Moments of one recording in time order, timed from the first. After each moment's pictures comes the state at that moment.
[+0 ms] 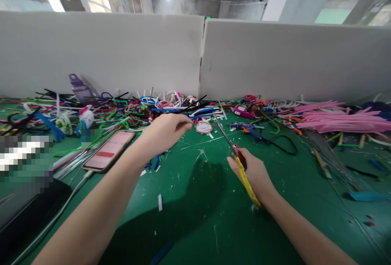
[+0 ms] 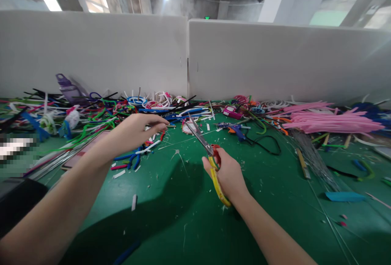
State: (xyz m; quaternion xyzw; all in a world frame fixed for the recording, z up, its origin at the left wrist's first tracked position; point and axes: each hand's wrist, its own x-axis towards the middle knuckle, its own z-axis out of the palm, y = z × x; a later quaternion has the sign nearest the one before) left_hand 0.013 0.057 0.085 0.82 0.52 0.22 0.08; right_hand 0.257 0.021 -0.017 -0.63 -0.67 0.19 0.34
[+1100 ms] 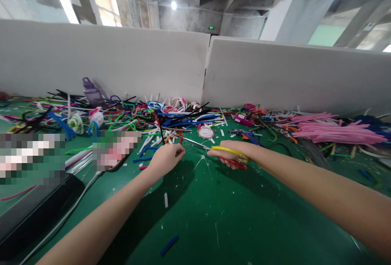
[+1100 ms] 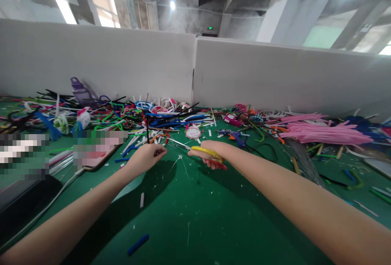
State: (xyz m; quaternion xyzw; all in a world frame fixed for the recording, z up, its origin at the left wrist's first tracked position) left_hand -0.015 0.046 0.001 0.80 0.56 0.19 0.10; right_hand 0.209 0.078 0.063 -0.60 -0.70 0.36 -0.10
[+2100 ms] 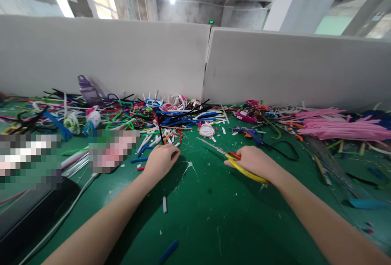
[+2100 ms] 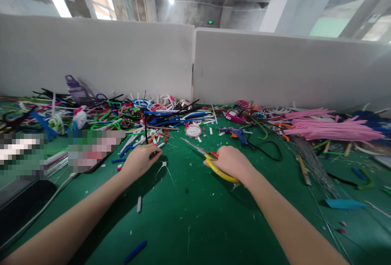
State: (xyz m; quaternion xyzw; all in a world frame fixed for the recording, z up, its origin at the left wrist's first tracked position) left_hand -0.027 0.056 -0.030 0.81 0.55 0.21 -0.03; right_hand 0.260 0.068 0.023 -0.65 -0.76 0.10 -0.03
